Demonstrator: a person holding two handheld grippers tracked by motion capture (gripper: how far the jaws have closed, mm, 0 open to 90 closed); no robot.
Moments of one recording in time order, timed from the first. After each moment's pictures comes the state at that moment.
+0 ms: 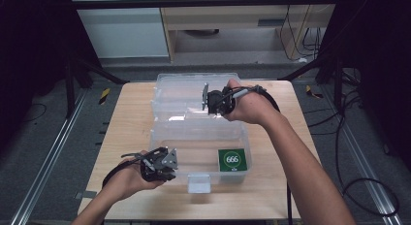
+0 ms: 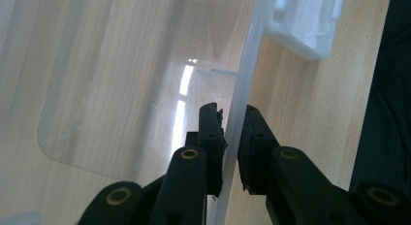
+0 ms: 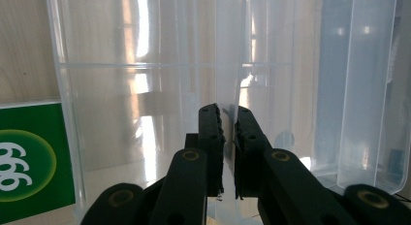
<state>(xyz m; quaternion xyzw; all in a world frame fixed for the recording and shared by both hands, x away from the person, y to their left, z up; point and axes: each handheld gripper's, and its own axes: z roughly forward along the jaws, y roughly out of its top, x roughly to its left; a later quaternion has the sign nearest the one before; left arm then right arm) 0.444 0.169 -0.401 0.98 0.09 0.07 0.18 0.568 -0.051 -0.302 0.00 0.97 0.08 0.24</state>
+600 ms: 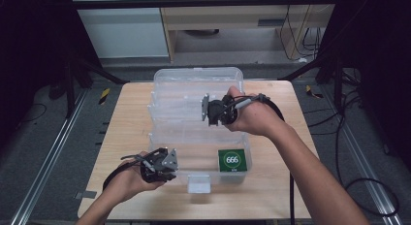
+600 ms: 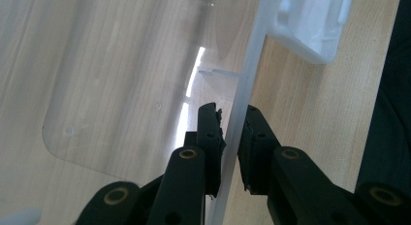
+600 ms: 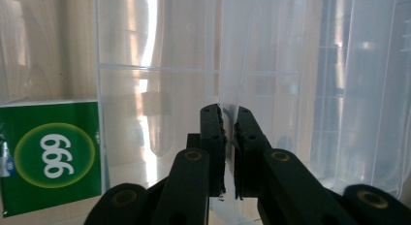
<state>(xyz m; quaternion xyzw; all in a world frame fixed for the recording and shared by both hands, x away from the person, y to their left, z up) 0.441 0.169 -0.403 0.97 0.10 0.09 0.18 0.528 -0.052 -0.296 -0.02 0.96 0.09 0.26</state>
